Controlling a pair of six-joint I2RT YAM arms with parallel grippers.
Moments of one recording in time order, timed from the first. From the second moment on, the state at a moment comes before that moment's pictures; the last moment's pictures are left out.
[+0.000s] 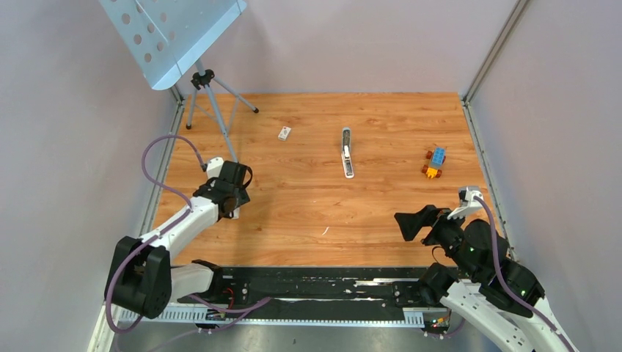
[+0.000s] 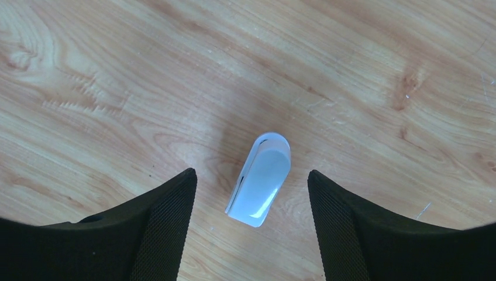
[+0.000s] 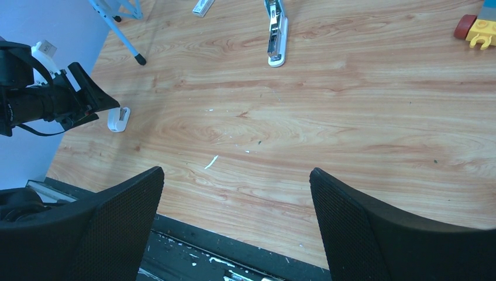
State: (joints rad) left arm -0.30 1.18 0.62 -0.46 -0.52 -0.69; right arm 0.77 0.17 0.73 -0.84 0.33 0.59
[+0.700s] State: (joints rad) left arm -0.30 1.28 0.62 -0.38 -0.46 -0.59; right arm 0.77 0.17 0.72 -0.82 0.33 0.59
